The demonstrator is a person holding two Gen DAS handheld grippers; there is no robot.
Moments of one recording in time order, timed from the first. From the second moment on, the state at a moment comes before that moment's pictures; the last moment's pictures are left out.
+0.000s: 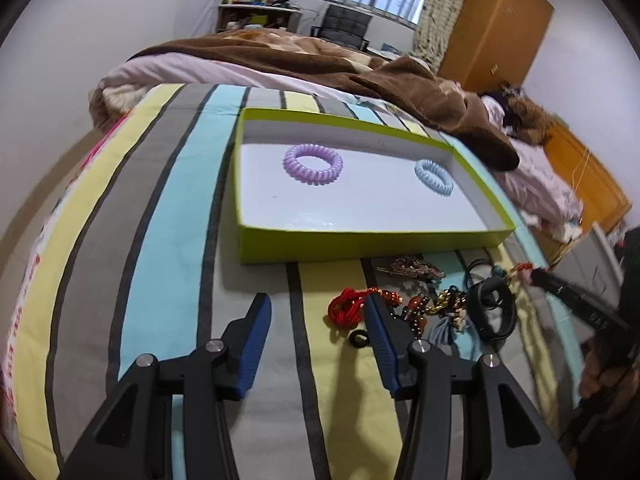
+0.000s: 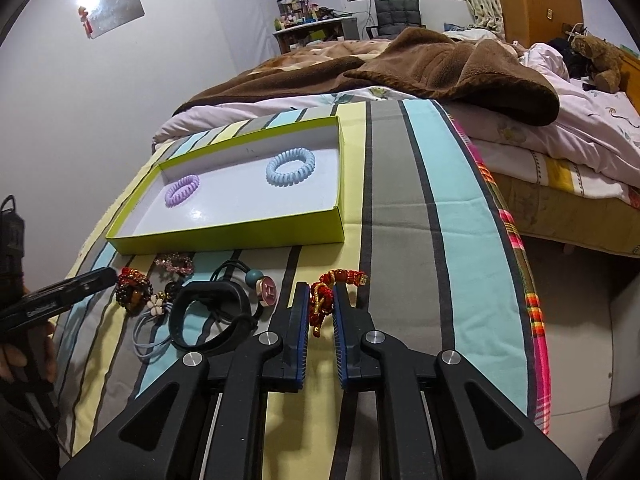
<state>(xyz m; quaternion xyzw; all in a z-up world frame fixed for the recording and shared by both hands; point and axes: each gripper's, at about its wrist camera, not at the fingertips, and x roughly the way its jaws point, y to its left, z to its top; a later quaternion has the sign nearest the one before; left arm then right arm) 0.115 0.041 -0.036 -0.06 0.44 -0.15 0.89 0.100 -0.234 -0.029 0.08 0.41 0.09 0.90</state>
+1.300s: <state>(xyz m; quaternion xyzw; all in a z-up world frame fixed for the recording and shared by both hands) 0.125 -0.027 -0.033 0.04 0.44 -0.23 0.87 0.105 -0.230 -0.034 0.09 0.42 0.11 0.90</state>
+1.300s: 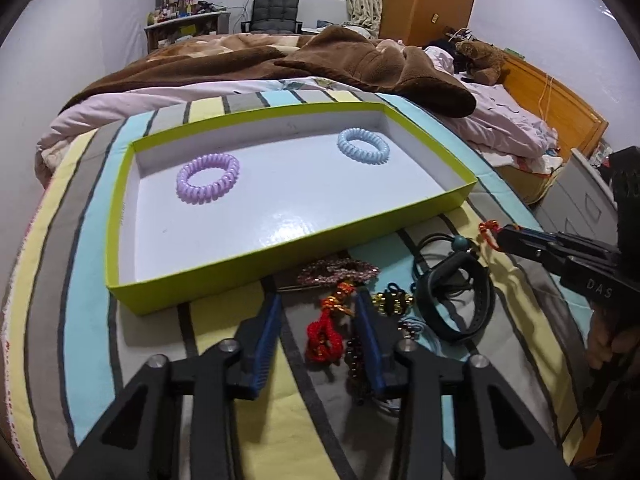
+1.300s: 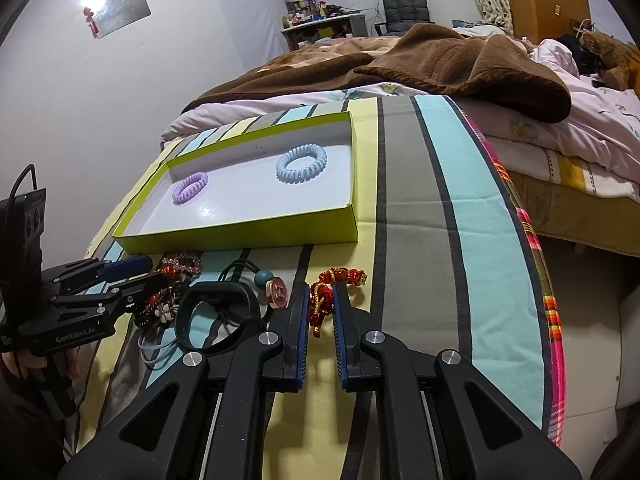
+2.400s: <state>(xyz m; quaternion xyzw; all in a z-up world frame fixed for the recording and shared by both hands) 0.112 0.003 0.000 0.01 0.40 -0.20 0.89 0.095 -0.218 0.002 0.07 0.38 0.12 0.91</state>
